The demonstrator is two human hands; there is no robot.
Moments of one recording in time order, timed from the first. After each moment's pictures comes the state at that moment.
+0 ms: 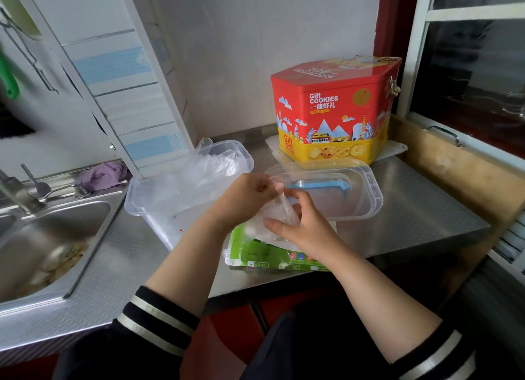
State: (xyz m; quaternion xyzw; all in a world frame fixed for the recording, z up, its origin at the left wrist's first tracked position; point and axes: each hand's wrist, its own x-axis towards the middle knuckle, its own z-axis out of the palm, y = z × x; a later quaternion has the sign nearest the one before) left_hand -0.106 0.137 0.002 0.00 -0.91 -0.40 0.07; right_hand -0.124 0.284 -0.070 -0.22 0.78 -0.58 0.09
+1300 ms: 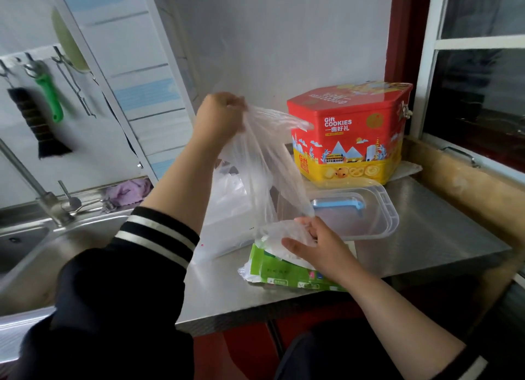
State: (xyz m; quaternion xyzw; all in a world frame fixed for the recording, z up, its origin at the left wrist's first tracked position) left_hand -0.148 0.091 0.140 0.13 -0.87 -0.34 0.33; right_hand -0.113 0.288 -0.063 -0.22 0.81 -0.53 0.11
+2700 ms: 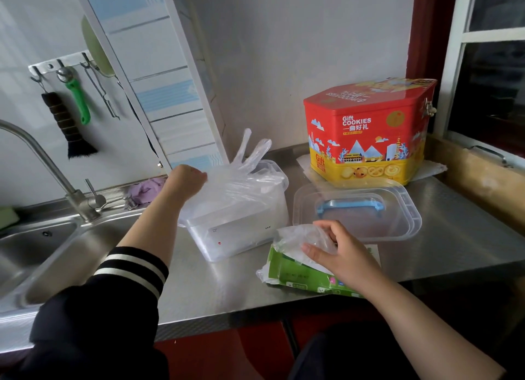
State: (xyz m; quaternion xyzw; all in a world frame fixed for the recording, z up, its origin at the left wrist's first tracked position) left_hand -0.104 -0.029 0.061 0.31 -0.91 -0.21 0.17; right_hand -0.108 0.294 -0.068 -0.24 0.82 -0.51 0.08
